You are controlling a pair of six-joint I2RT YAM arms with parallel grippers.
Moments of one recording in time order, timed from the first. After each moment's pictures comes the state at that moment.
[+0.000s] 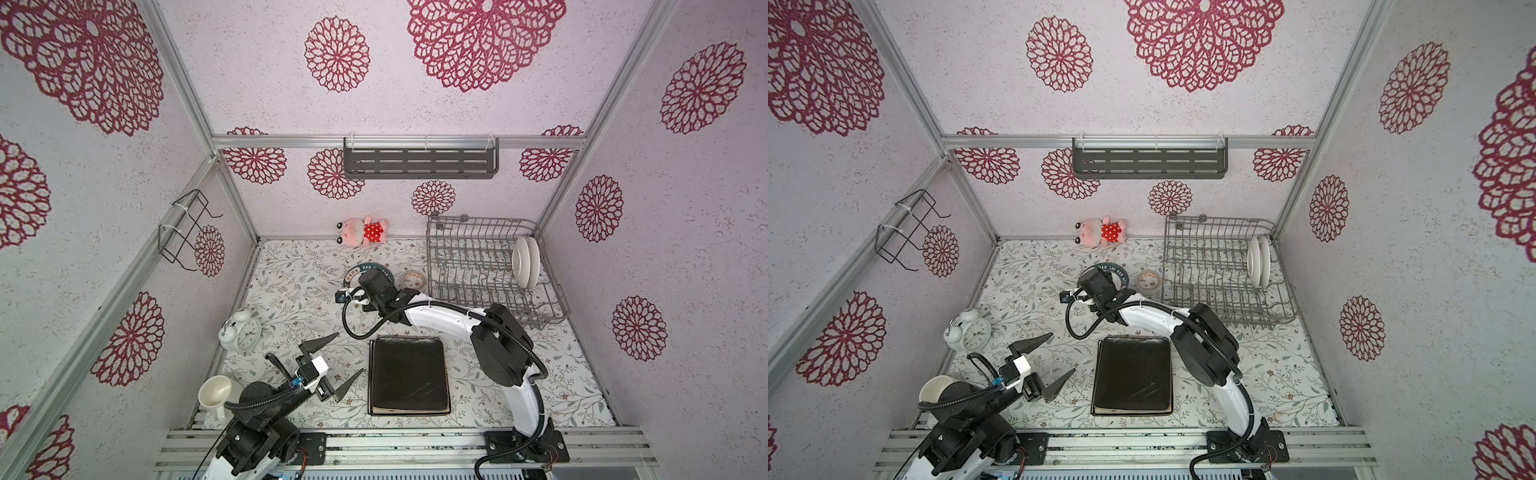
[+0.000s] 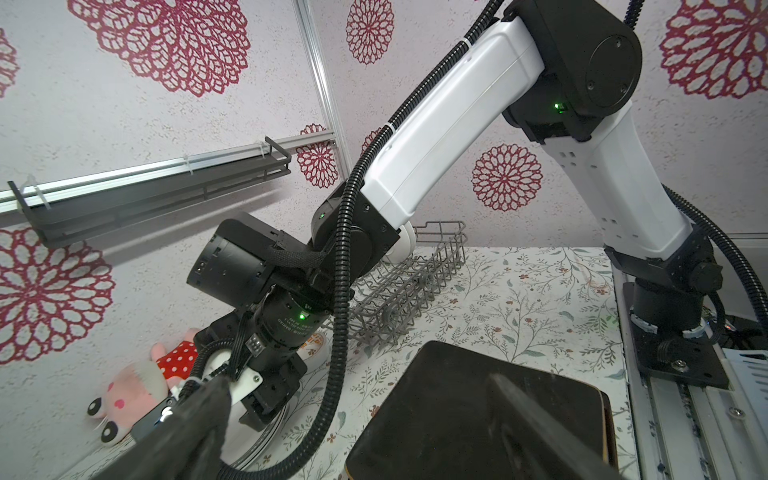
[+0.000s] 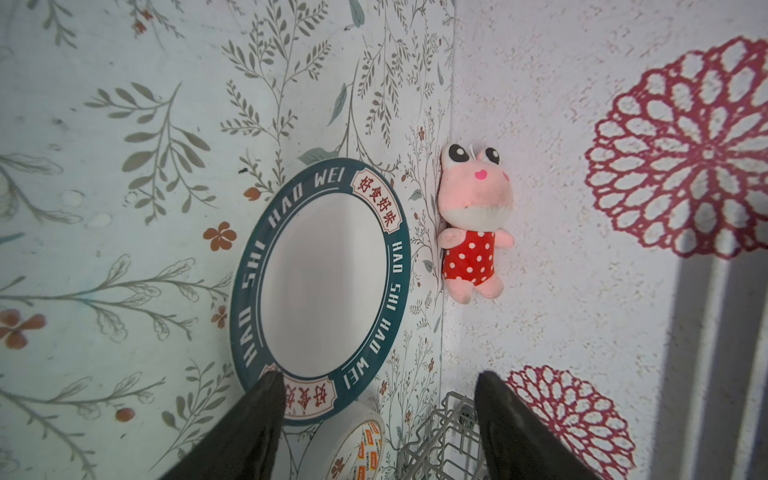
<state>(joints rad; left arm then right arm) -0.61 0.02 0.24 -0.07 0.31 0.22 0.91 2.10 1.64 -0.18 0.38 -1.01</state>
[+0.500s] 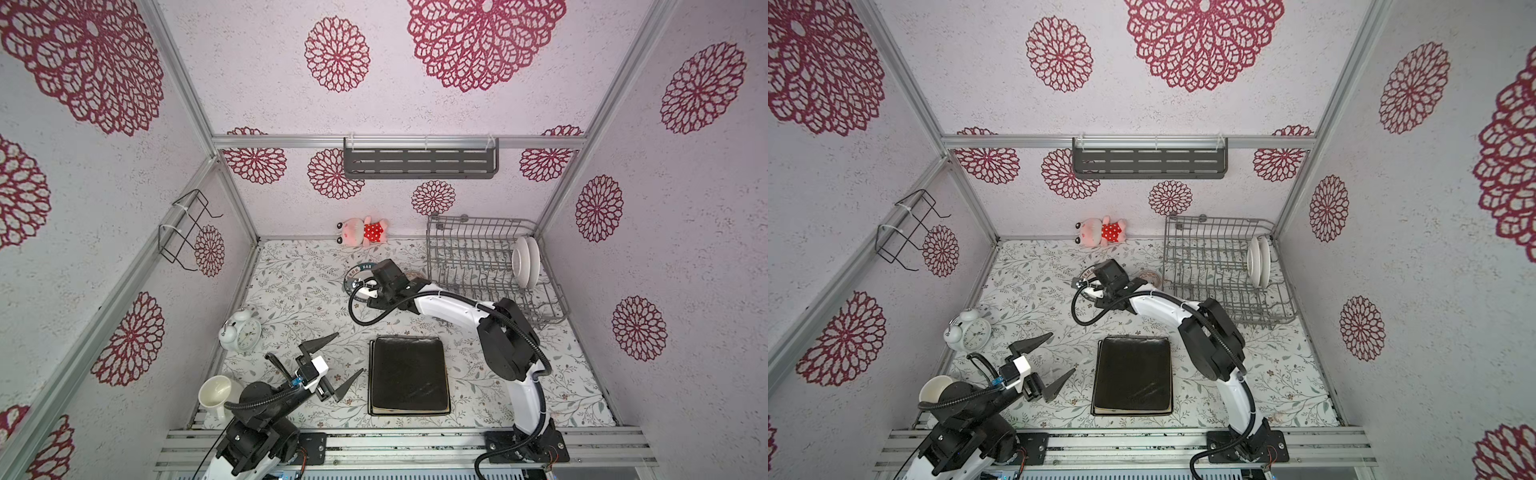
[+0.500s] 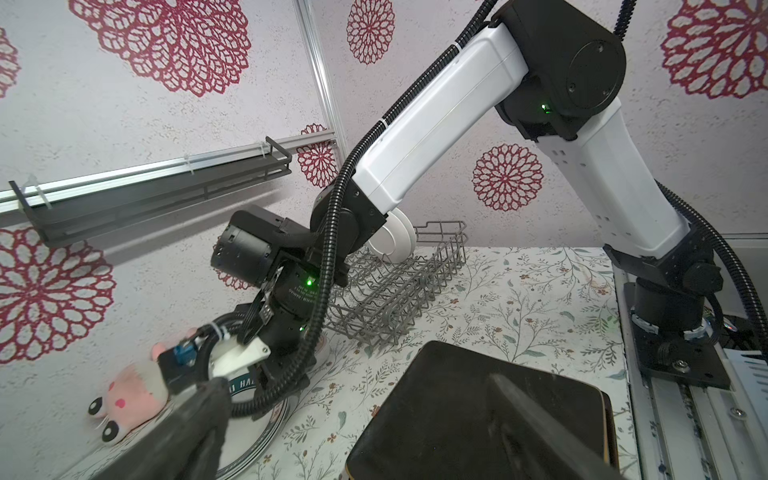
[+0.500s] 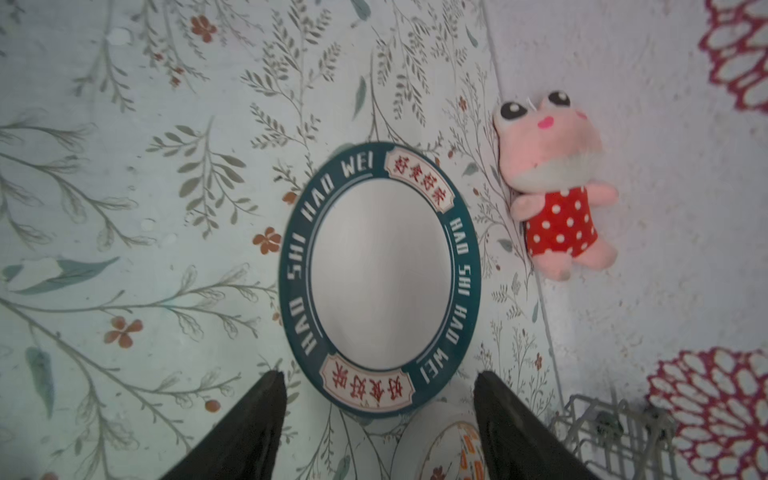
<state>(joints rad) -0.61 0.02 0.24 -0.07 0.30 0.22 0.79 2.05 1.63 -0.30 0.14 -0.66</state>
